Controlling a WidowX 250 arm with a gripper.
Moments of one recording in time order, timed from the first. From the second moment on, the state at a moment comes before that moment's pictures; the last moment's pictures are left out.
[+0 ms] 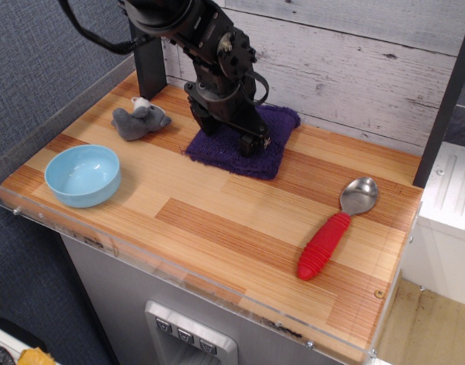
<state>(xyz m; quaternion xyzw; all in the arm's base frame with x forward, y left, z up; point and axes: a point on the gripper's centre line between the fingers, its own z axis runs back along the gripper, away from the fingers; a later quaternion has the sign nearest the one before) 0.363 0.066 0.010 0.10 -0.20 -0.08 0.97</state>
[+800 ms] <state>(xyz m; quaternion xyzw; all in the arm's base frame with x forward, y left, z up) 0.347 0.058 0.015 0.08 -0.22 -0.09 0.97</state>
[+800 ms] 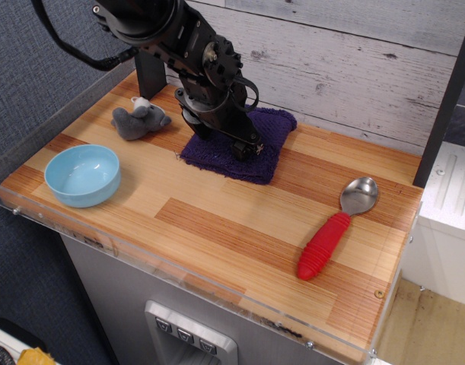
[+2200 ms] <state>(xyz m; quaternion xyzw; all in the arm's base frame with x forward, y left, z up) 0.330 0.054 0.156 0.19 -0.39 -0.10 0.90</state>
